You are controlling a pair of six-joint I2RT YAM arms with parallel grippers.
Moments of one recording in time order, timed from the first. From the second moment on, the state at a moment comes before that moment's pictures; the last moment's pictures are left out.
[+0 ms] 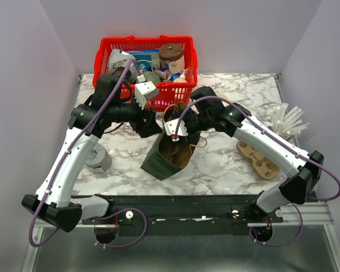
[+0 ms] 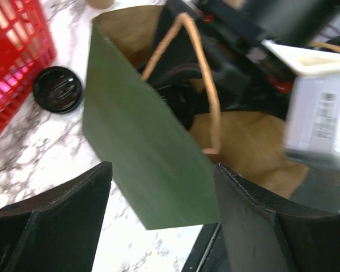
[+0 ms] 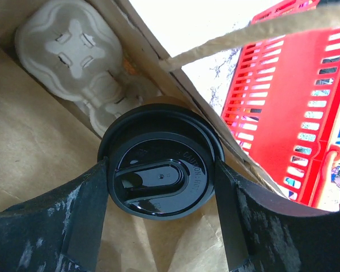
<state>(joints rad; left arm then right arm) -0.40 1.25 1.54 -0.94 0.68 0.22 0.80 1.52 1.53 -0.80 -0.42 -1.20</state>
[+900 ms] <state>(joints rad) -0.41 1.26 1.49 -1.05 0.56 0.16 0.80 1.61 1.67 -0.81 -0.40 -0.97</state>
